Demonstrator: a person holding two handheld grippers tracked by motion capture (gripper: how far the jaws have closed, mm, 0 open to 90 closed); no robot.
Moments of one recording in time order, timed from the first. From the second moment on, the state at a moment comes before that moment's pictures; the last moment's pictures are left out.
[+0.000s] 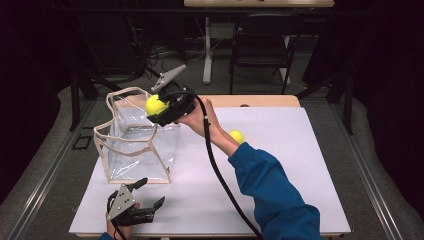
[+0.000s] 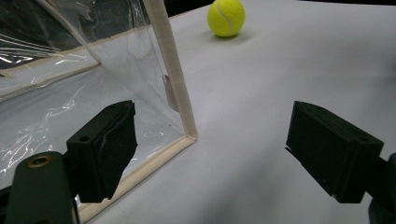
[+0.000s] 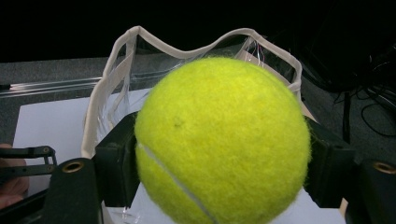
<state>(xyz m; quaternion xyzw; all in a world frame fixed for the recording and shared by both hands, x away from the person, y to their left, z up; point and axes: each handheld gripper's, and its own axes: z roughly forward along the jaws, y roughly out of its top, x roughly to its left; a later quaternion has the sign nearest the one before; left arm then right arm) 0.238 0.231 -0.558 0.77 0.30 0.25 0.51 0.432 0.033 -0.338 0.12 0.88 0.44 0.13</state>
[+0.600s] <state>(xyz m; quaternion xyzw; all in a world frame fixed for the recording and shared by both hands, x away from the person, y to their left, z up) 0.238 0.231 -0.558 0.77 0.30 0.24 0.51 0.429 0.046 -0.340 0.12 0.86 0.47 0.13</state>
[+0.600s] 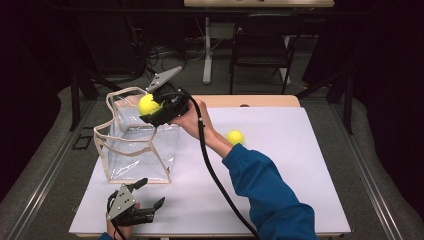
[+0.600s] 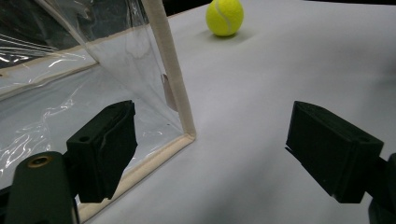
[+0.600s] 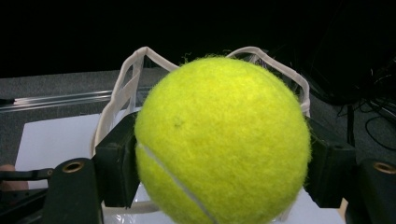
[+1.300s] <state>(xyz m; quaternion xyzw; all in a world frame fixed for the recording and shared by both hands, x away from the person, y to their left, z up) 0.238 0.231 -0.558 0.77 0.30 0.25 0.51 0.424 0.062 -0.348 0.11 0.86 0.48 0.12</state>
